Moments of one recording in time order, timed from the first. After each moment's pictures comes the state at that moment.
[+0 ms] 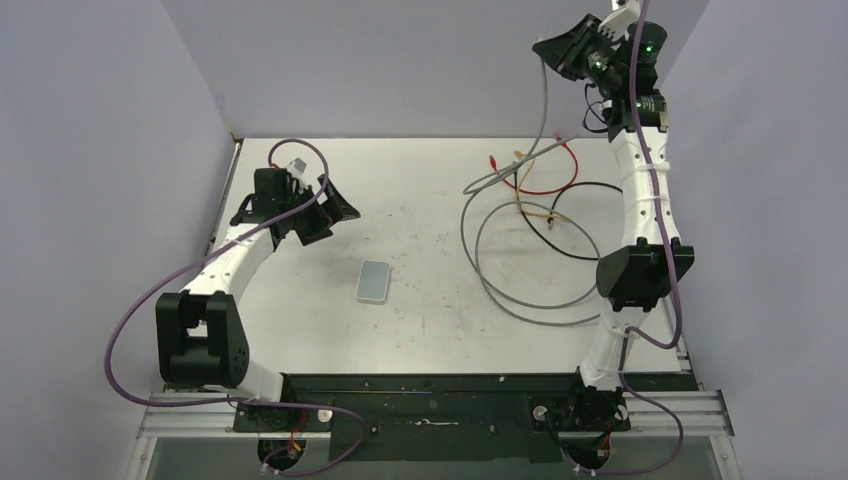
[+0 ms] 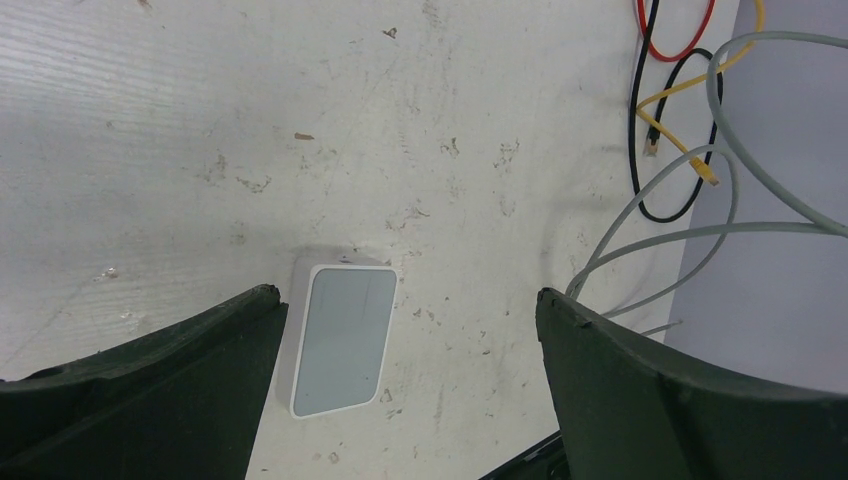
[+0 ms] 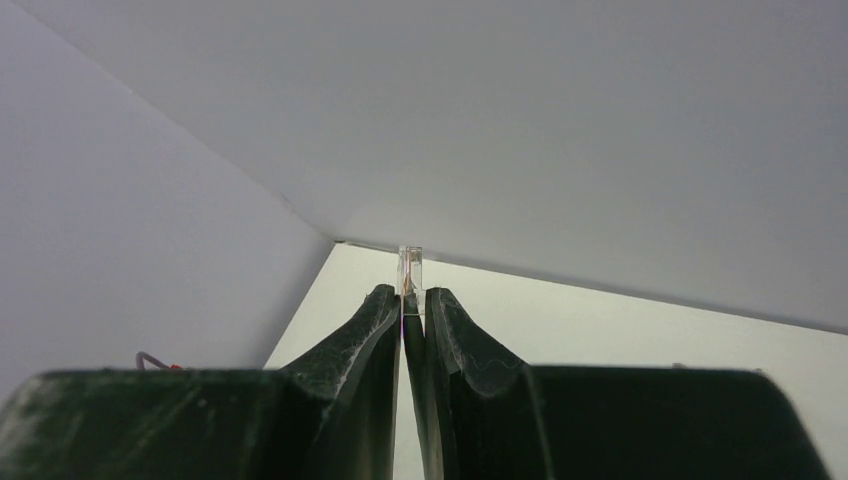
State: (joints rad) left arm -0.05 1.49 1.08 -0.34 0.44 -0.61; right arm 0.01 2.00 2.34 -0.32 -0.58 0.58
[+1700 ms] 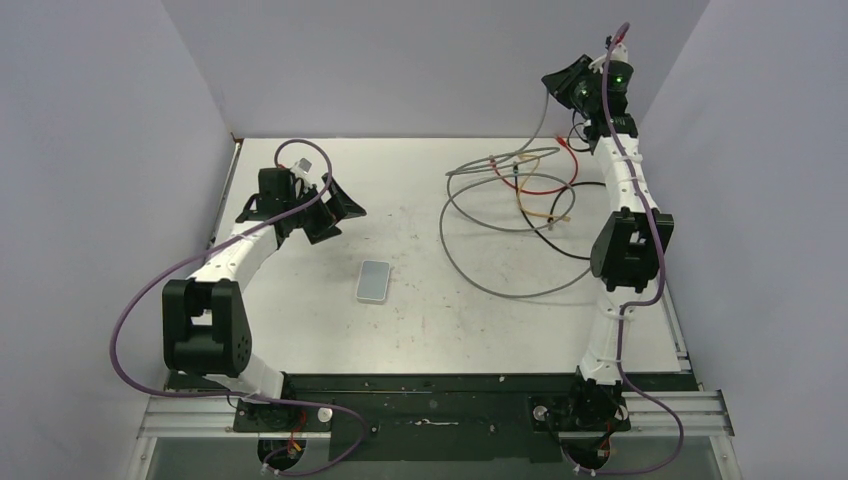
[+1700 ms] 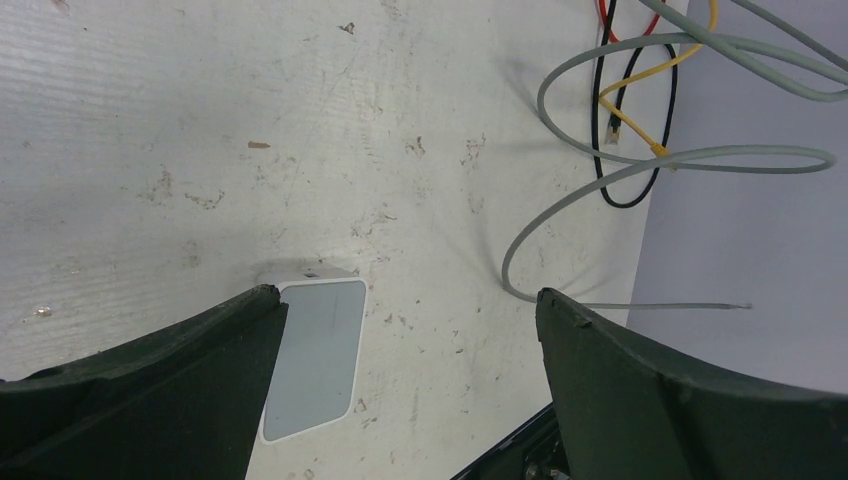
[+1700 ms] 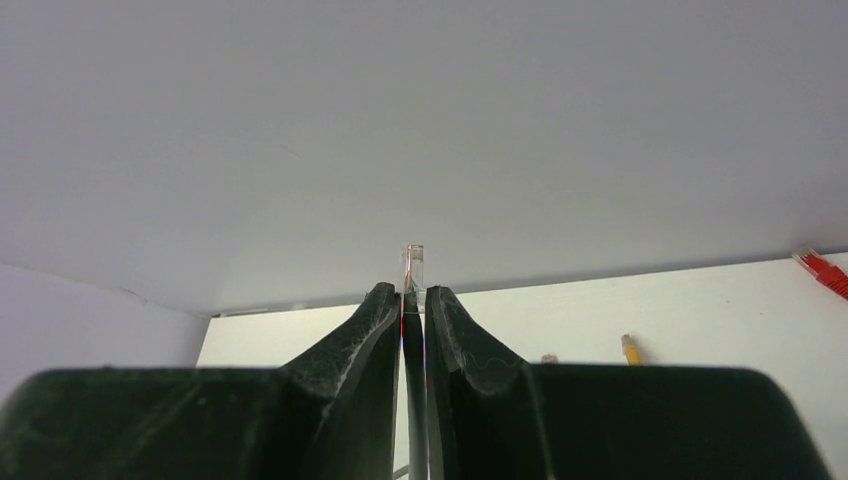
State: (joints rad) left arm -0.05 1.55 1.07 -0.25 0.53 -0.66; right arm -0.06 2.23 2.21 -0.11 -0.35 0.63
